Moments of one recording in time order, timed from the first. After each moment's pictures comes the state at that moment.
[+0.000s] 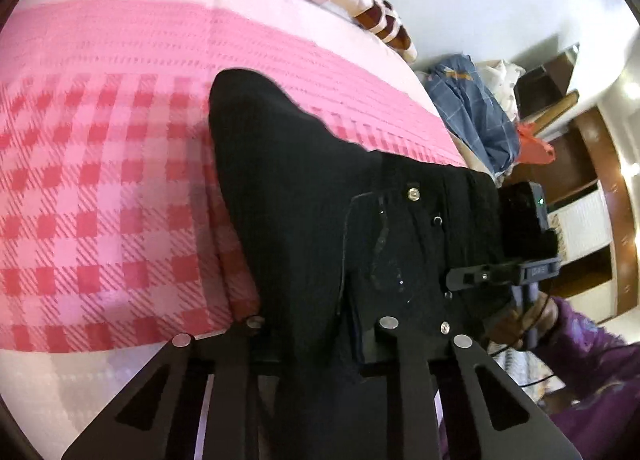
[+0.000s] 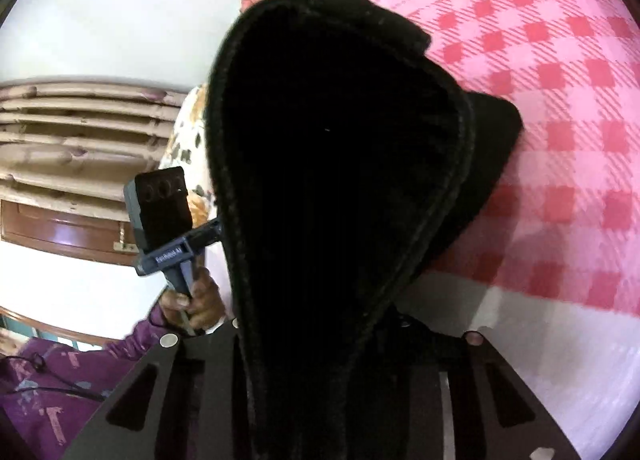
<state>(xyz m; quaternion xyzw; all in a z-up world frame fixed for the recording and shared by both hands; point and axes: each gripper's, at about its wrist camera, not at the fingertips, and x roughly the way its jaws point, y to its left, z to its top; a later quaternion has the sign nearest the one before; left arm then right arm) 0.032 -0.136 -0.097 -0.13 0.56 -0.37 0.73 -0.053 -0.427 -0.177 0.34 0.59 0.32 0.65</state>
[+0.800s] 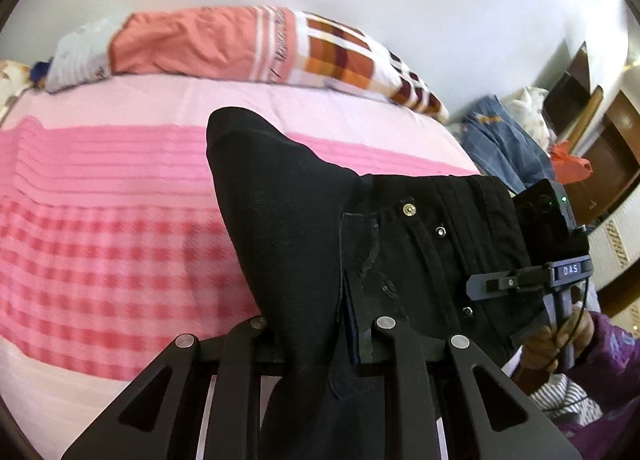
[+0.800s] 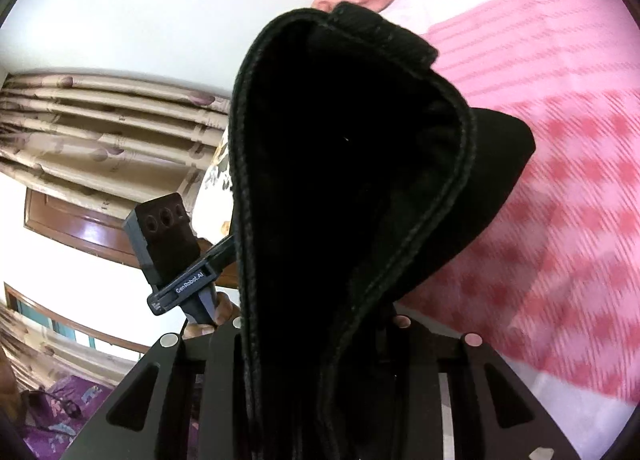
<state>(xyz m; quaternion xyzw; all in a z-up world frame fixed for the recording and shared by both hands) 0.048 -0.060 -0.019 -0.07 0.47 -0.28 0.84 0.010 -0.325 -0.133 0.36 0.54 0.38 0.66</state>
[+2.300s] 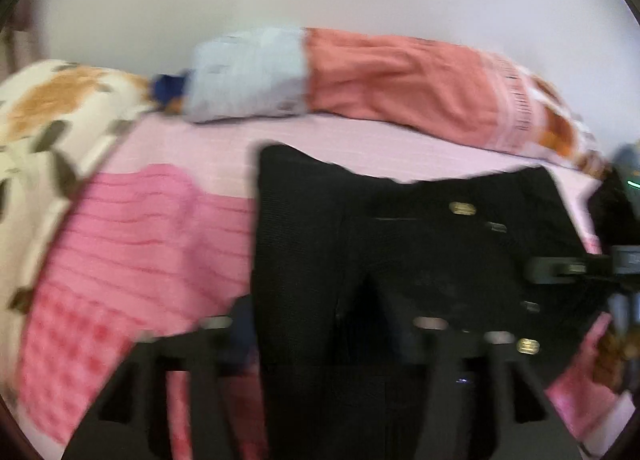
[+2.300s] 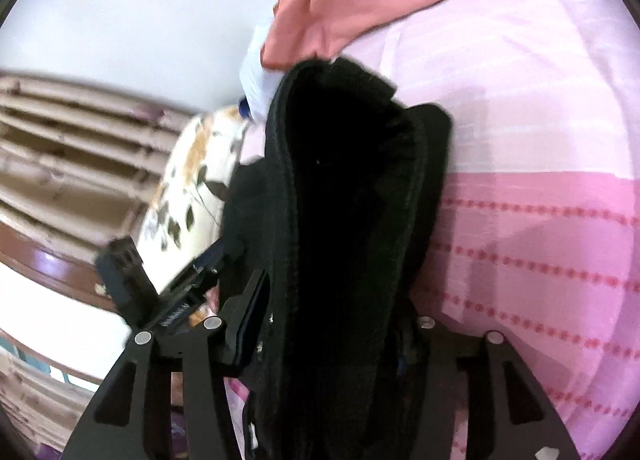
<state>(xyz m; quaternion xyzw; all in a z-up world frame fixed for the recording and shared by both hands) 0.224 0.095 -0.083 0.00 0.43 -0.03 0.90 0.219 -0.190 -0.210 0.32 0.55 0.35 0.69</state>
